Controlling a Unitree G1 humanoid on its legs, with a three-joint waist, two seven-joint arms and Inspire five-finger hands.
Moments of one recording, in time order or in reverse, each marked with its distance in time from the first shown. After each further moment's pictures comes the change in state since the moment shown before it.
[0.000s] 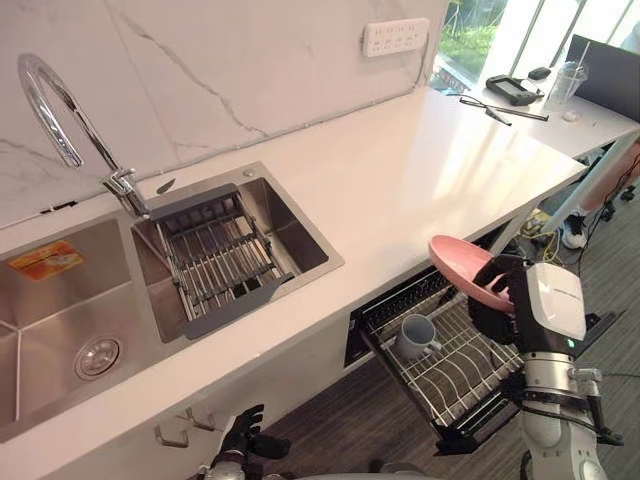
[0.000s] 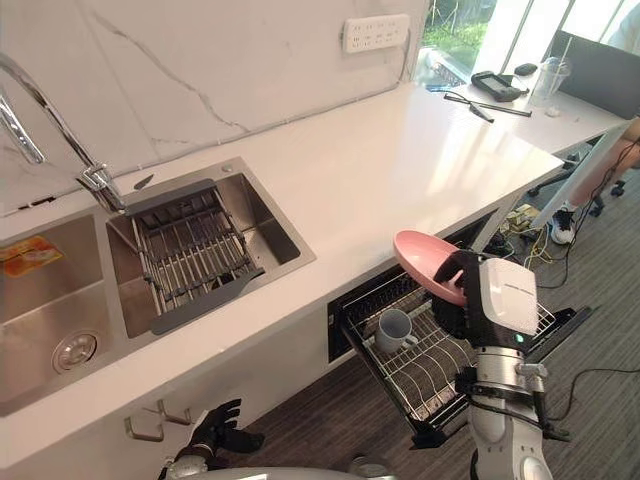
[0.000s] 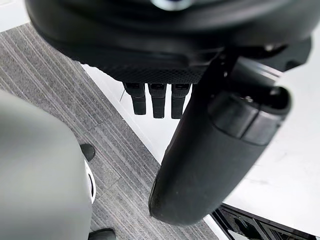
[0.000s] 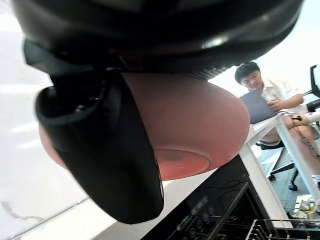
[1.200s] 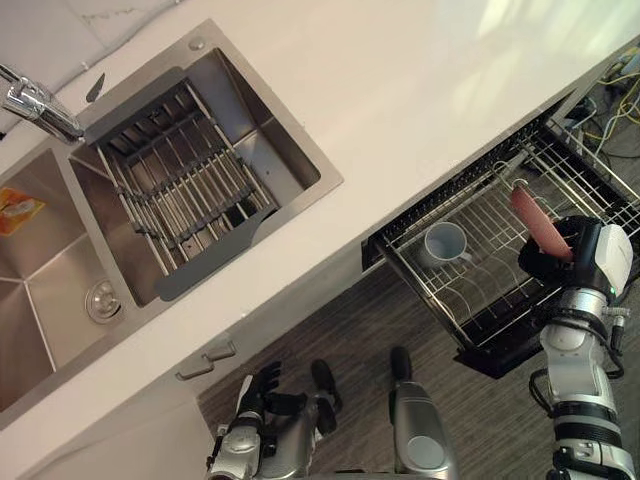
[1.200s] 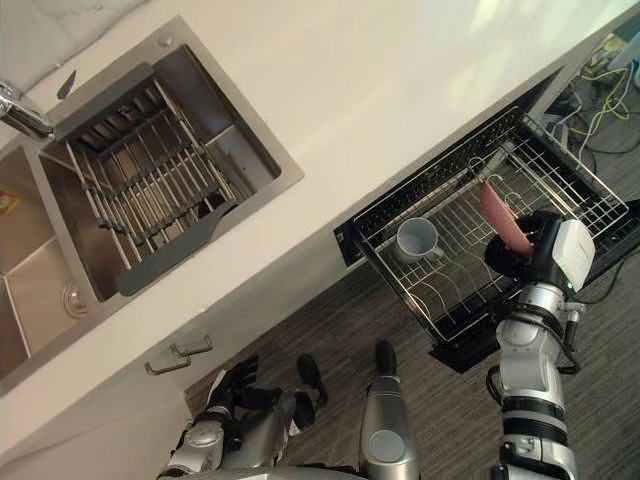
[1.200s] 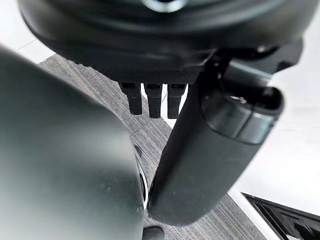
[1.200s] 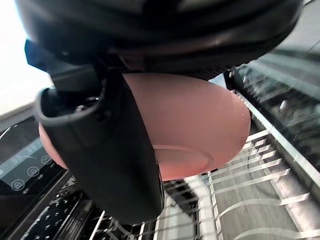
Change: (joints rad) left arm -0.088 -0.032 -0.021 -0.095 -0.081 -0.037 0.008; right arm -0.600 -0.177 -0.071 0.632 0.364 0.079 -0.047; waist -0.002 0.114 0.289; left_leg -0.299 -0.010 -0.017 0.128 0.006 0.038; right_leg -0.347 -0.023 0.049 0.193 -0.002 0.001
